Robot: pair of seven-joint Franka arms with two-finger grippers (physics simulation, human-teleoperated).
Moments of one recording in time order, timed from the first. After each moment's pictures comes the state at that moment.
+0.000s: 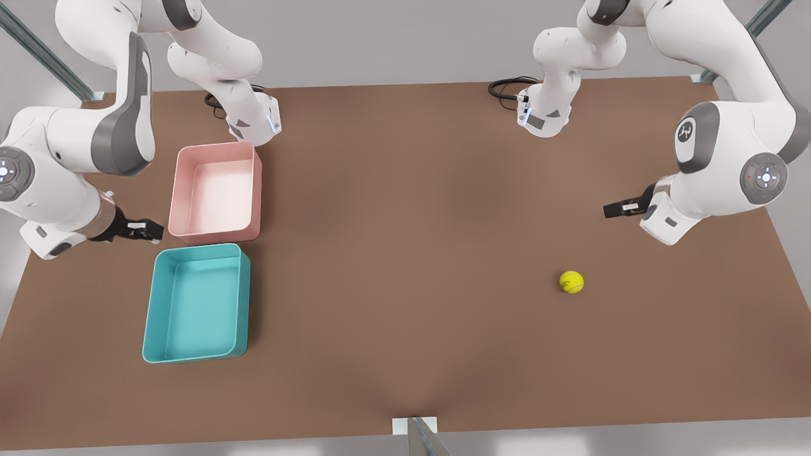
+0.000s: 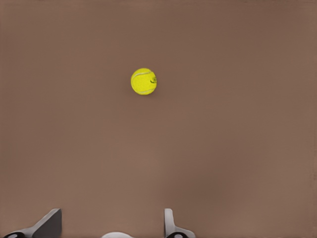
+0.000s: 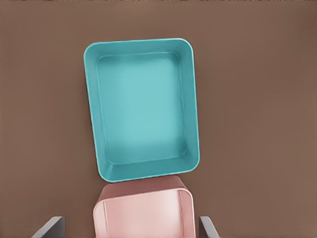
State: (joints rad) left arm -0.10 0.26 0.06 -1.37 -0.06 1.31 -0.19; right arm 0.00 0.21 0.00 -1.39 -0.13 1.49 0.02
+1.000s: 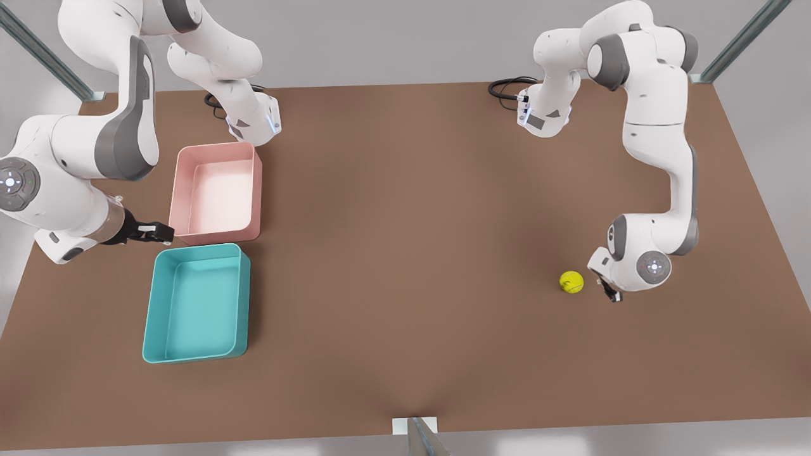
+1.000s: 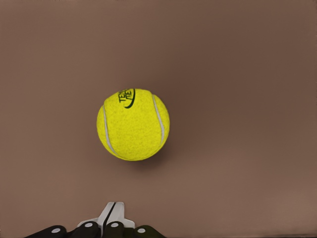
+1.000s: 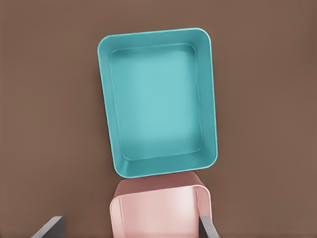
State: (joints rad) left arm -0.01 0.62 0.05 -1.74 0.15 2.19 1.41; right arm 0.00 0.23 -0.01 -1.40 -0.07 1.48 0.04
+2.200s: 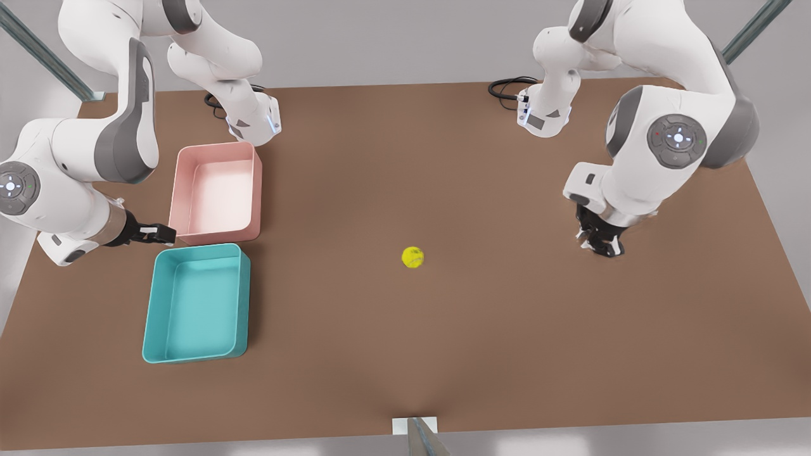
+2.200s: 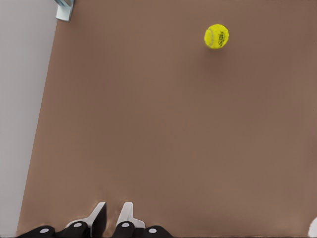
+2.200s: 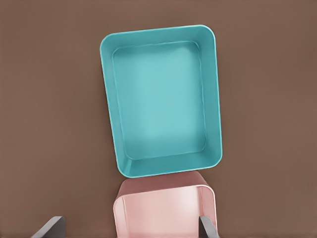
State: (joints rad) left arm -0.15 0.40 -0.21 -1.02 0.16 1.35 0.96; right arm 0.00 0.23 -0.01 -1.40 -0.05 1.48 0.04
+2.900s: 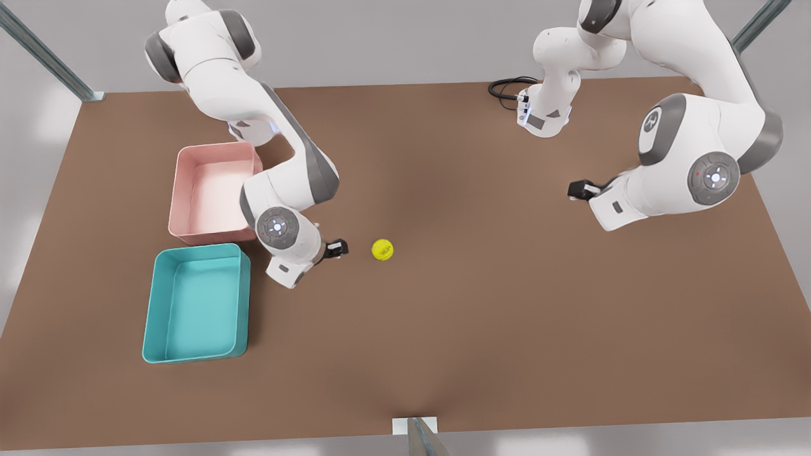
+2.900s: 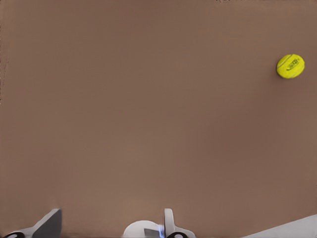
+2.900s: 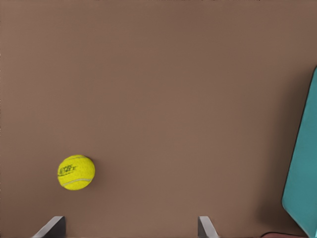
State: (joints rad) left arm -0.11 0.34 -0.10 -1.18 -0.06 1.15 0.05; right arm 0.48 0.55 -0.01 -1.33 0.10 1.75 0.27
